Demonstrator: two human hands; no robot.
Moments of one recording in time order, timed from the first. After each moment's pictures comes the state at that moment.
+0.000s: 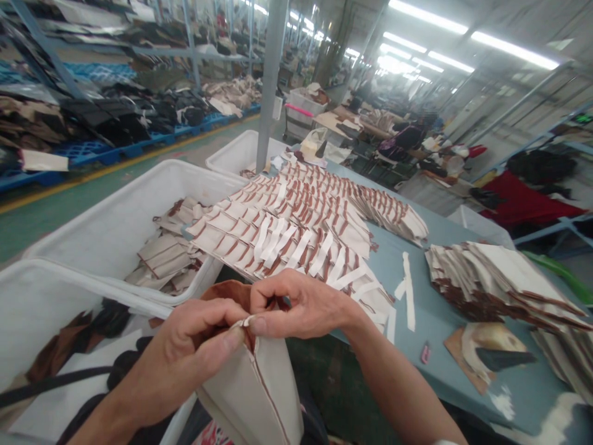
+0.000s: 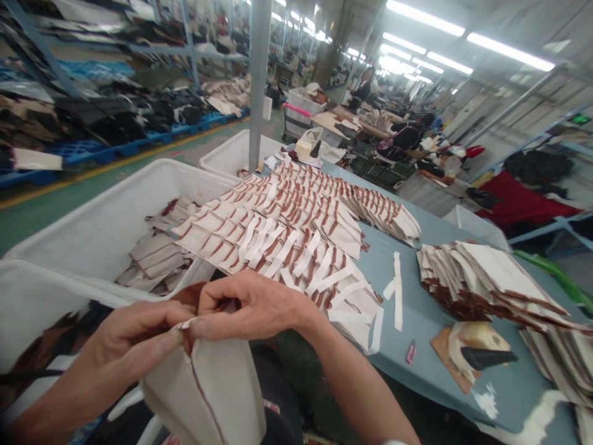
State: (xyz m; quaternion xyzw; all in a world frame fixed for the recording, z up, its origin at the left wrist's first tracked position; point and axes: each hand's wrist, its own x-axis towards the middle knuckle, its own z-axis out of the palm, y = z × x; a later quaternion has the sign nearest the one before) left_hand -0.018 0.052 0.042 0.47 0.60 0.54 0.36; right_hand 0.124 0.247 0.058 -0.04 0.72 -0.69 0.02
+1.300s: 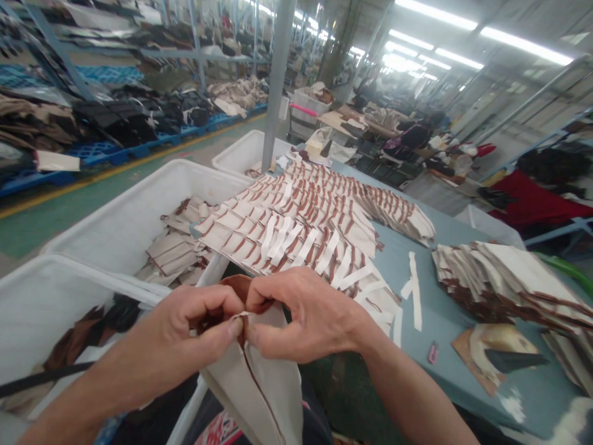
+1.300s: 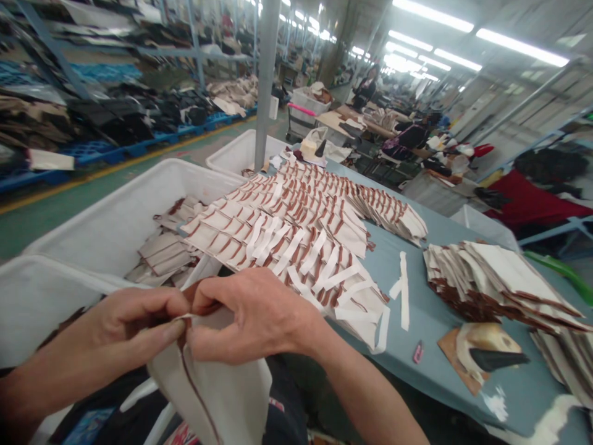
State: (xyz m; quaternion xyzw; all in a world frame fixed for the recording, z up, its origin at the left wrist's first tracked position) left_hand -0.050 0.043 0.054 0.52 0.64 0.42 0.38; right_hand 0.122 0.209 0.086 0.07 0.87 -0.48 -0.05
